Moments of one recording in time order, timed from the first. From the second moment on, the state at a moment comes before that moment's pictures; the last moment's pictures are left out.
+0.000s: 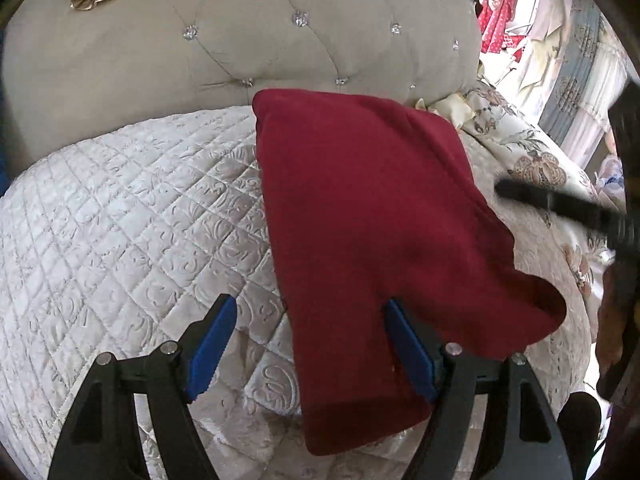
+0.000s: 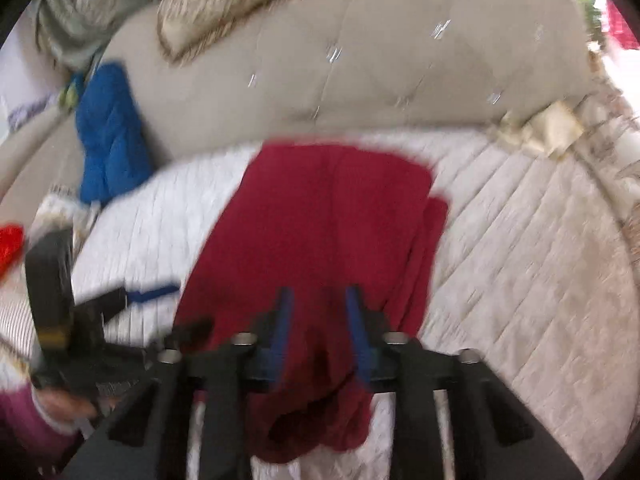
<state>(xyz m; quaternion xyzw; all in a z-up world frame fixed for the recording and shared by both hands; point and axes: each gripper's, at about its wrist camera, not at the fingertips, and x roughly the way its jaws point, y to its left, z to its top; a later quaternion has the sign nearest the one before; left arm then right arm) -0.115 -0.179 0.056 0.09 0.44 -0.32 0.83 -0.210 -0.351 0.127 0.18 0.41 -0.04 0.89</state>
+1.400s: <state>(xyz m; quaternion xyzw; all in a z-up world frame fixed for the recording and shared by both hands) -0.113 -0.183 0.050 0.08 0.45 -0.32 0.83 -0.220 -0.360 0.084 0.16 0.43 -0.11 0.88</state>
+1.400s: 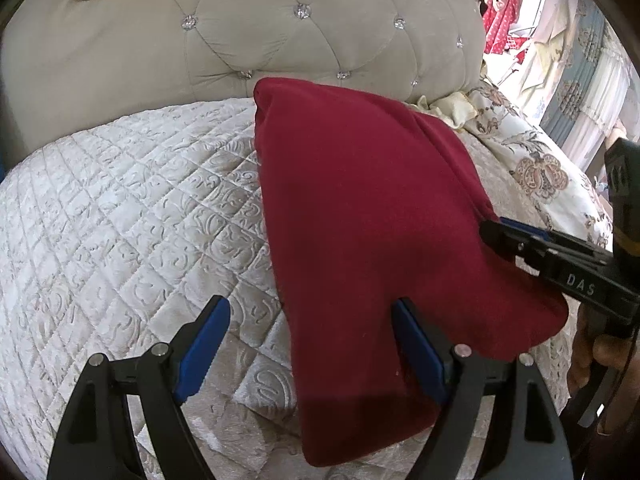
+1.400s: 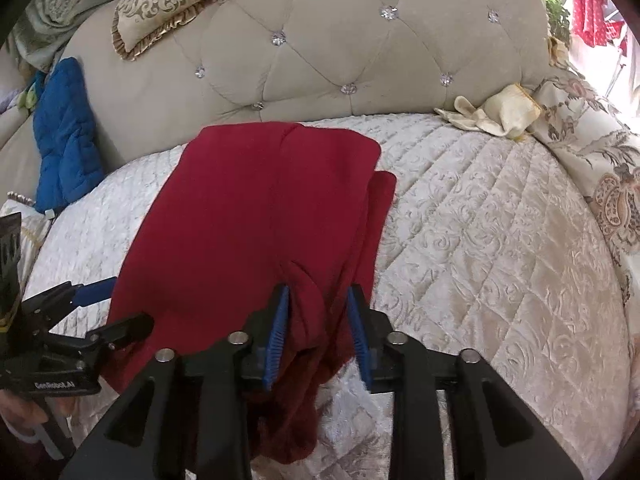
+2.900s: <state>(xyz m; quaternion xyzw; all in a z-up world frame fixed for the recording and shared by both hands) -0.122 -0.170 0.093 -0.02 0.50 -0.38 0.78 -0.211 -0.357 0.100 0.34 0.37 0.05 0.86</state>
